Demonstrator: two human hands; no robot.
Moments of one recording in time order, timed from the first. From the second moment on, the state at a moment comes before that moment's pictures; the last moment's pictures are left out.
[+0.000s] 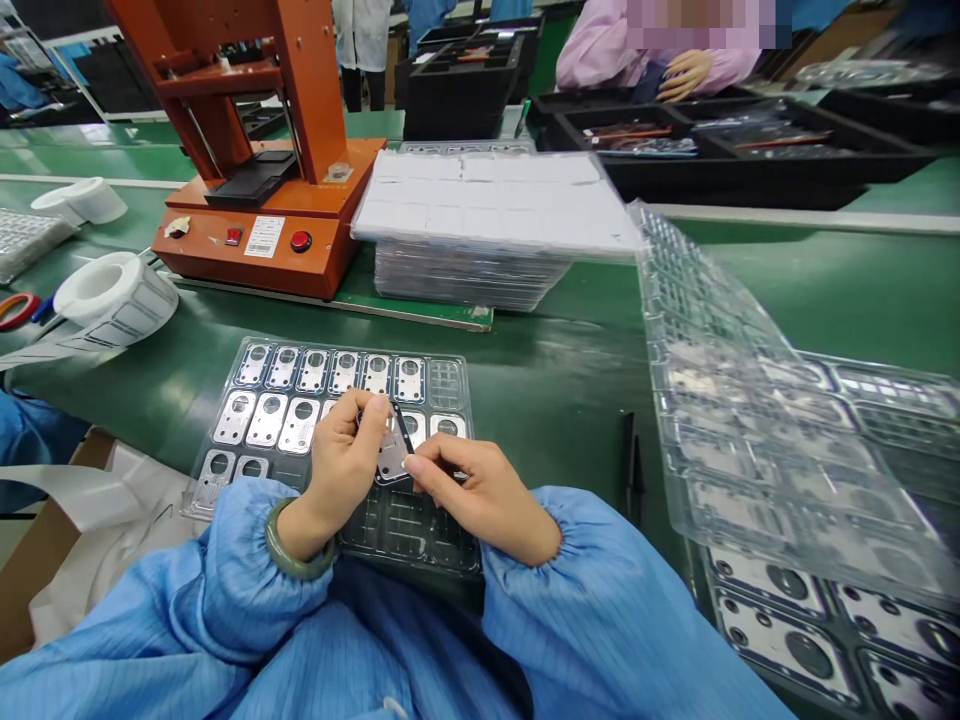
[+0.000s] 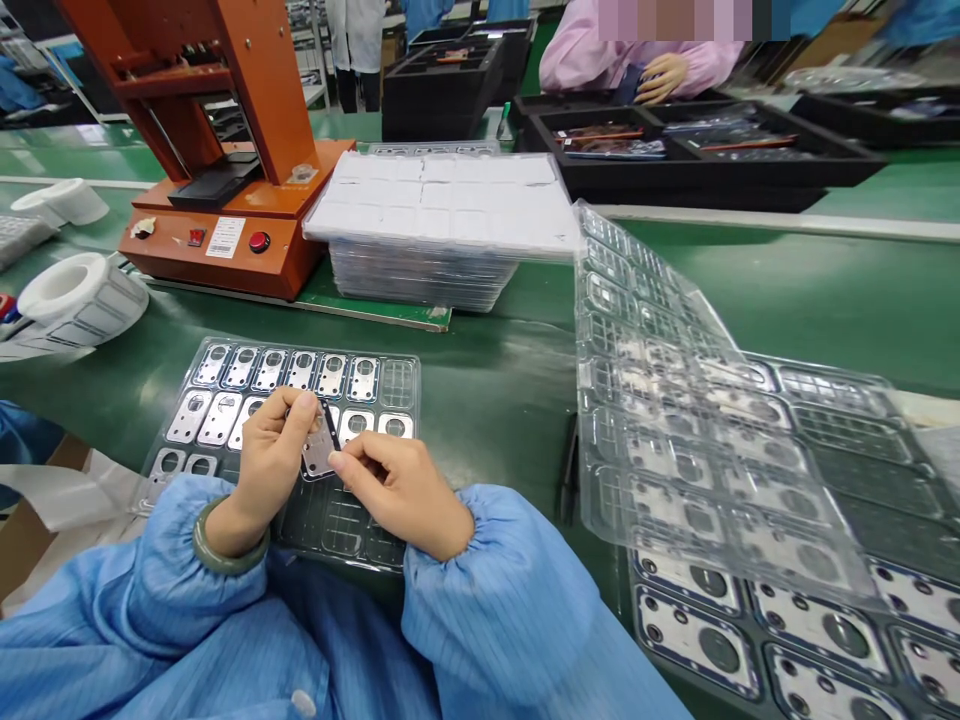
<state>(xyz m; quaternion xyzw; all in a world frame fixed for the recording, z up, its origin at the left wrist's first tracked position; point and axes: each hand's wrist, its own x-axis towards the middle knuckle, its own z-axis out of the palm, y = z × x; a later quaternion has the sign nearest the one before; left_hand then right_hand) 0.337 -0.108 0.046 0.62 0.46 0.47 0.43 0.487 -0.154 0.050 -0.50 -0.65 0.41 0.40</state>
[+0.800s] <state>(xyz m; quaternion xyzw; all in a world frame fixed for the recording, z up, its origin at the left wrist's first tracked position) 0.340 -0.113 0.051 0.75 0.35 0.42 0.37 0.491 -0.152 0.054 -0.50 -0.54 0.49 0.47</state>
